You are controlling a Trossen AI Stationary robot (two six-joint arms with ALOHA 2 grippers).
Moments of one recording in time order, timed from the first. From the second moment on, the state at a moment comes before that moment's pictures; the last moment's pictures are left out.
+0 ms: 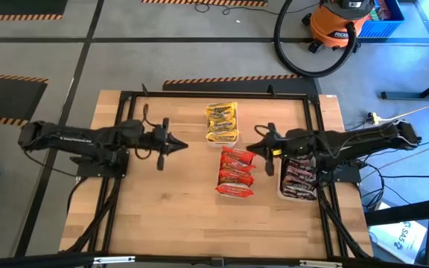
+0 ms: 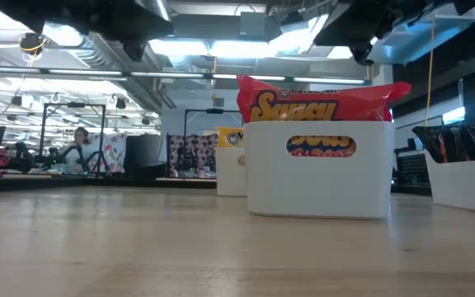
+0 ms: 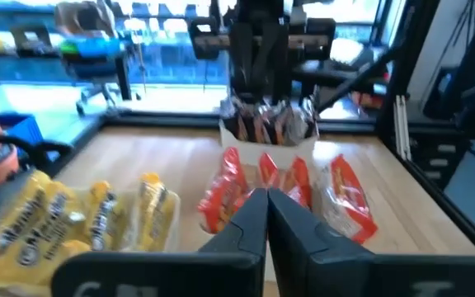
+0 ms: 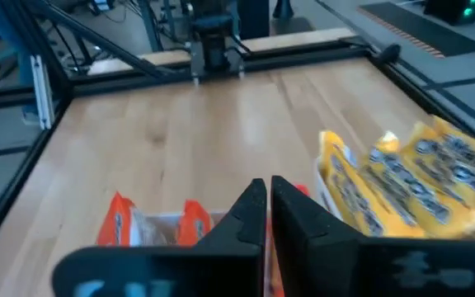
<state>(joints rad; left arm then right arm) 0.05 0.84 0.49 0.21 0.04 -0.05 0.09 1.02 0.69 -0.03 0.16 0.16</state>
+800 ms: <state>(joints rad) 0.17 0.38 0.15 0.31 0.06 -0.10 0.08 0.45 0.34 0.01 0.23 0.29</state>
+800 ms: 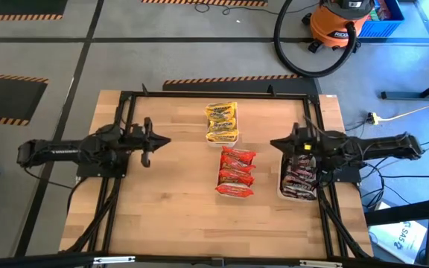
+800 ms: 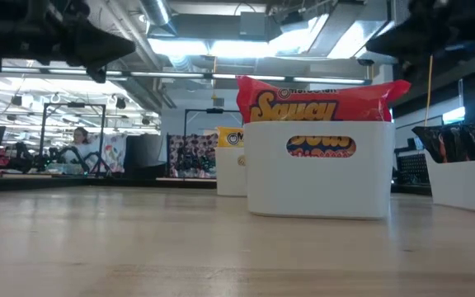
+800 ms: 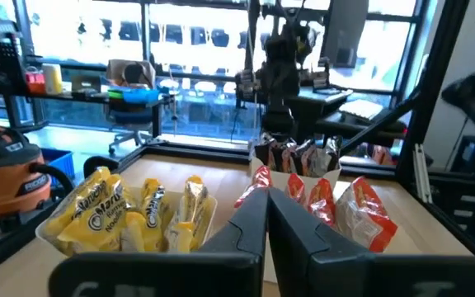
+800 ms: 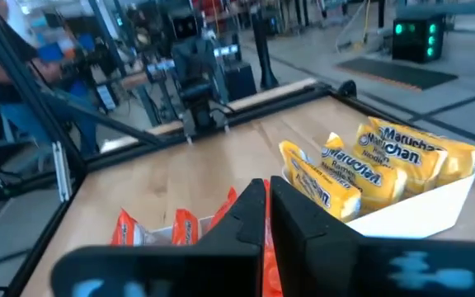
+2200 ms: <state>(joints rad) 0.17 0.12 0.01 0.17 -0.06 -0.12 0.08 0.02 0.01 0.05 0.14 0.21</state>
